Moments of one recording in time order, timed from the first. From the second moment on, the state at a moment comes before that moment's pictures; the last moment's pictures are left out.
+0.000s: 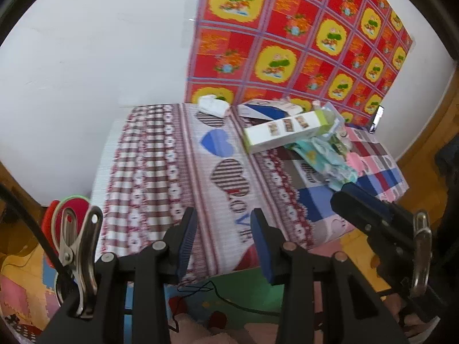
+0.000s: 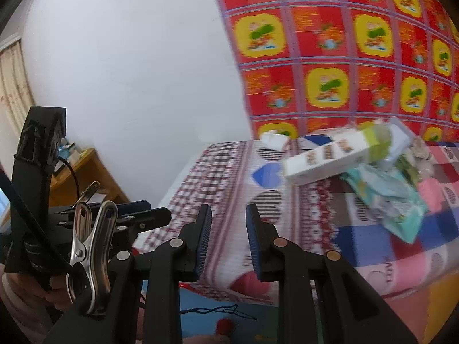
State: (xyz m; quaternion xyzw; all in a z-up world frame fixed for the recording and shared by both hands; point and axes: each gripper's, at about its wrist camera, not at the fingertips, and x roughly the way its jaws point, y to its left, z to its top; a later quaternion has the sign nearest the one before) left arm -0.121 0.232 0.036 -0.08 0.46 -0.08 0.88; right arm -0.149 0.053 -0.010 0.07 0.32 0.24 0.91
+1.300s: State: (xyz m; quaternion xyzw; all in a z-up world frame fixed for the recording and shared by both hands) left arm 0.069 0.182 -0.023 -0.09 0.52 -0.10 0.84; right arm 0.025 -0.071 -0.033 0.13 0.38 0.09 0.91
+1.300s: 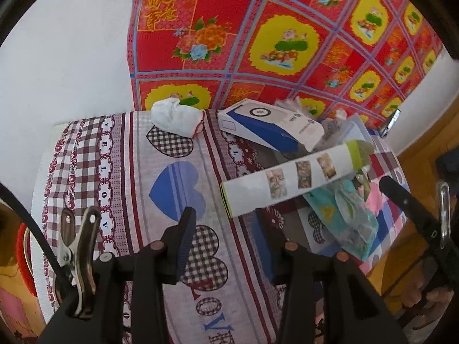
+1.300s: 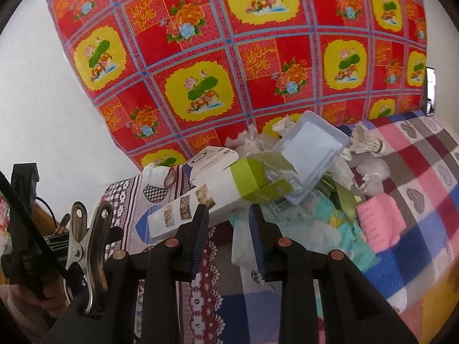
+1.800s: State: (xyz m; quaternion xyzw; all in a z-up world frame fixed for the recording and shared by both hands) left arm 0.093 0.177 -0.049 -0.12 0.54 -0.07 0.83; right arm 0.075 -0.072 -0.050 0.09 0.41 0.12 0.90
